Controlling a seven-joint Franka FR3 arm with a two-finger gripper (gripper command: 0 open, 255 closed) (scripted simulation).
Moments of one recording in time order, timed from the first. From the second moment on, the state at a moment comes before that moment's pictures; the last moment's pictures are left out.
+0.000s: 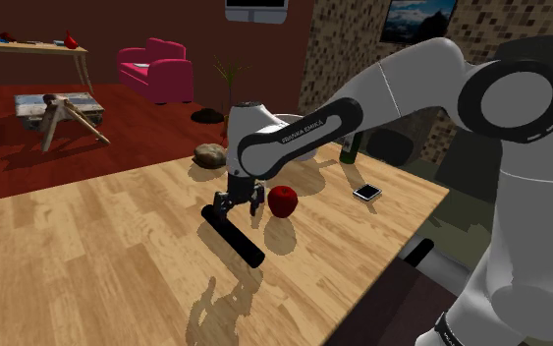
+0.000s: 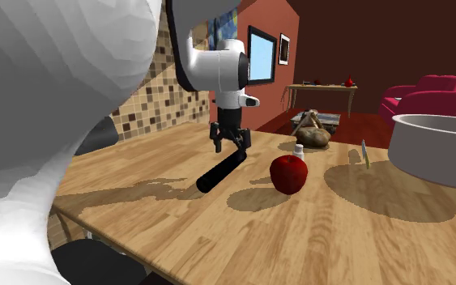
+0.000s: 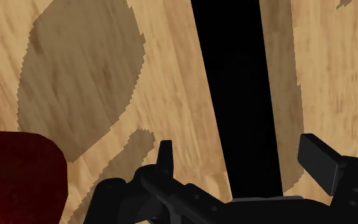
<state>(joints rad) 0.14 0.33 0.29 -1.92 -0.10 2.25 0.61</state>
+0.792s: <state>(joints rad) 0.18 0.50 0.27 -1.83 -0.15 2.33 0.65</state>
